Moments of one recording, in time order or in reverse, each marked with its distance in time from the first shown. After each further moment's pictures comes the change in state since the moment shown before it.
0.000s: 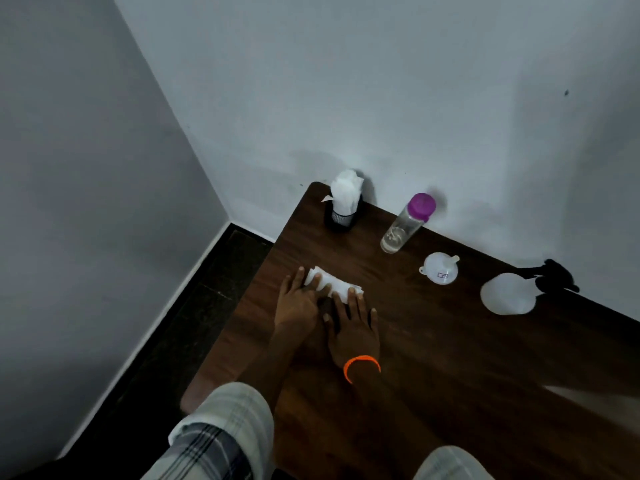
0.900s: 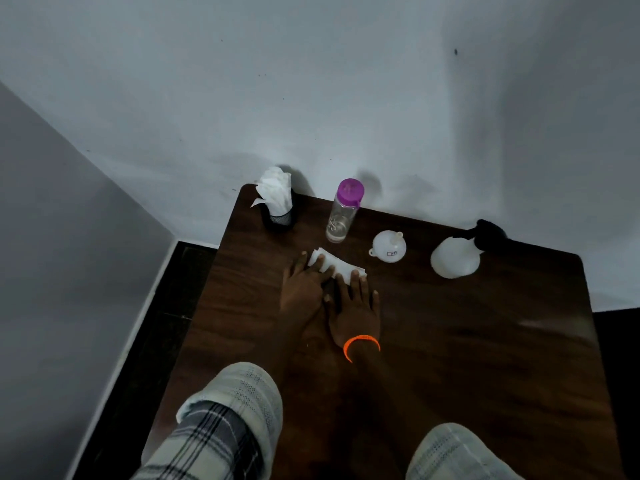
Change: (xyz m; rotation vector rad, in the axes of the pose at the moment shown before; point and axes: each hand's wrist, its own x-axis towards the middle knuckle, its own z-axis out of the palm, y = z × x) left_hand 0.074 0.087 -0.010 -0.061 -0.014 0.194; right_hand 0.023 0.065 -0.042 0.038 -0.062 0.259
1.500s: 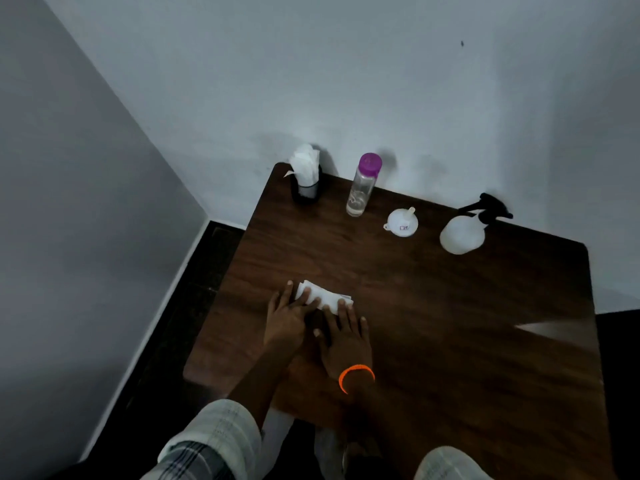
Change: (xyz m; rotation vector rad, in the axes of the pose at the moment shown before) left_hand -0.172 -0.024 0.054 0.059 -0.088 -0.100; right_hand -0.150 -0.010 0.048 0.012 -0.074 -0.174
